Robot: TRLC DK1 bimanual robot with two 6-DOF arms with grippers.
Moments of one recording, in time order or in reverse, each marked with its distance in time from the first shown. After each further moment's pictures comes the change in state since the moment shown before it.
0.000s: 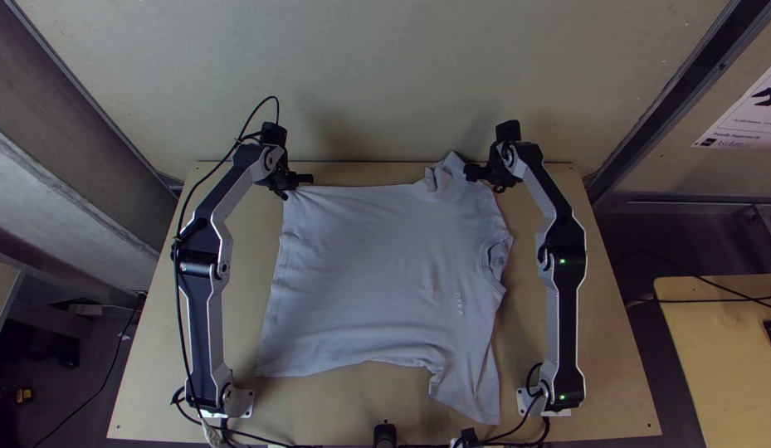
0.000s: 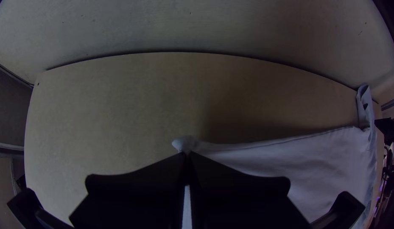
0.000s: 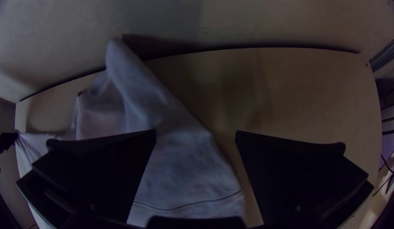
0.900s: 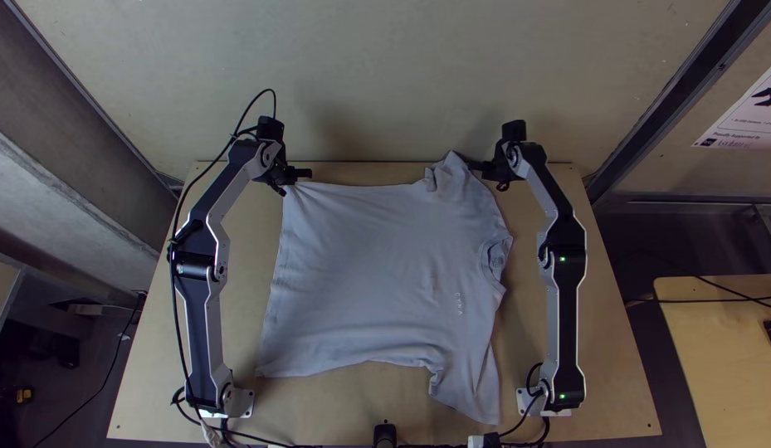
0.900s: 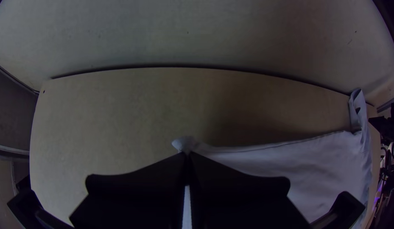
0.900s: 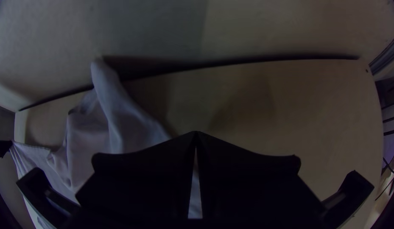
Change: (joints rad) left arm -0.001 -0.032 0.017 -0.003 0.000 0.004; right arm -0.039 0.038 0.043 0.058 -0.004 0.000
